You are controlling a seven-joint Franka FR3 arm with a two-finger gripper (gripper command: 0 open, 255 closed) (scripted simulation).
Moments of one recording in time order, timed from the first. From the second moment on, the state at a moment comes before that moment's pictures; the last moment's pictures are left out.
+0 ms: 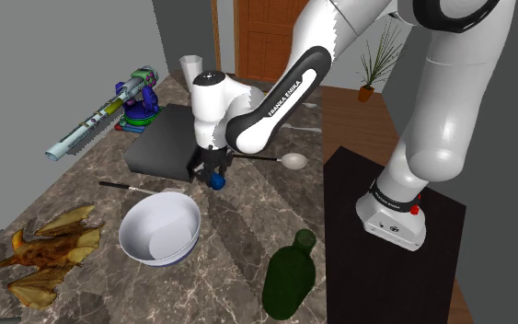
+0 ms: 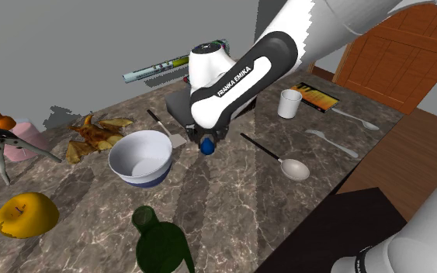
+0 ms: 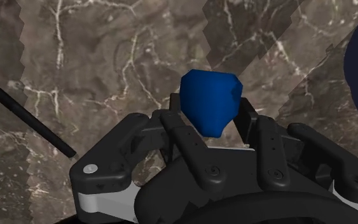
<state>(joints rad) 0.19 0.27 0.41 -2.23 -0.20 2.52 0.83</state>
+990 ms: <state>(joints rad) 0.16 0.12 0.45 -2.18 -0.09 2.34 0.75</state>
